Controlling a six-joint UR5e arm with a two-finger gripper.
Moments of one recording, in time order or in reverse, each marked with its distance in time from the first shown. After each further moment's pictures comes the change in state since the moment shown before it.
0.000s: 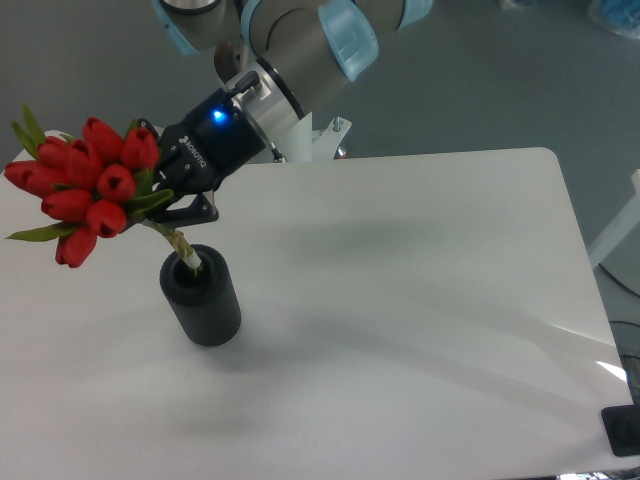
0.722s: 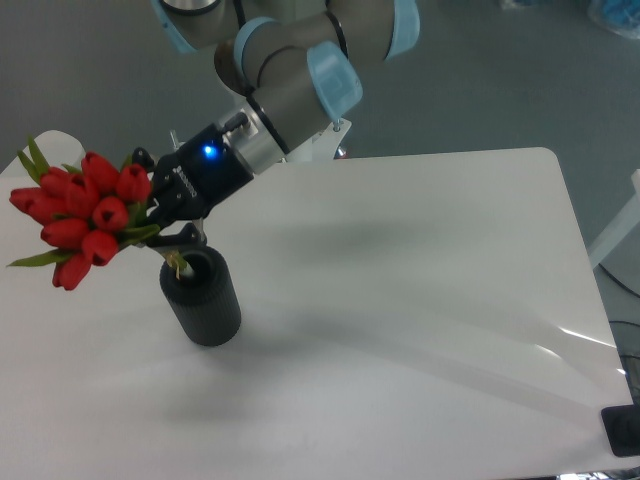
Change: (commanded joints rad) arm -0.023 -0.072 -0.087 0.014 0.003 0.133
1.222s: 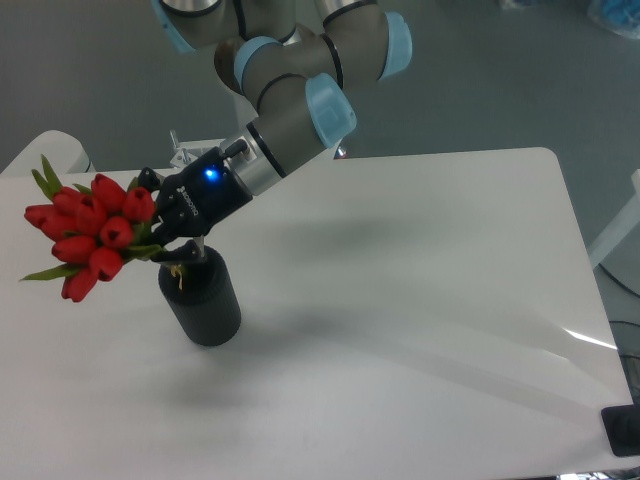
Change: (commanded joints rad) arm 0.009 -0.044 -0.017 0.000 0.003 0.055
